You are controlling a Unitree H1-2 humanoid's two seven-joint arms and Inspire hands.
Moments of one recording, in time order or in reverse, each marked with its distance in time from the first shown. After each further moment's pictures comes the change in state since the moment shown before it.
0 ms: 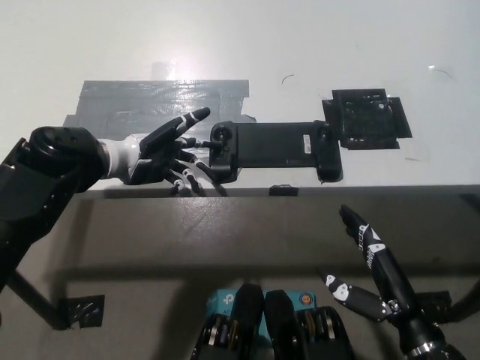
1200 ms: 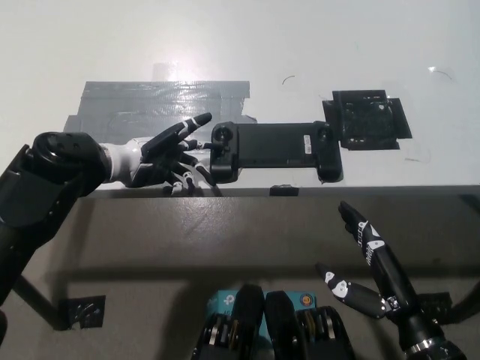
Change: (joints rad) left_arm 0.022 -0.010 0.006 -0.020 0.069 -0.041 -0.020; right_arm -0.008 0.000 0.000 0.000 0.001 0.000 0.004
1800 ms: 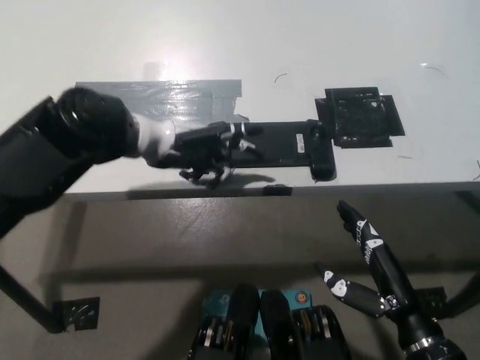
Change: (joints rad) left_arm -0.181 0.118 -0.273 -0.279 -0.149 0.039 -0.020; right_arm -0.007 -0.001 0.001 0.000 0.000 0.006 0.005
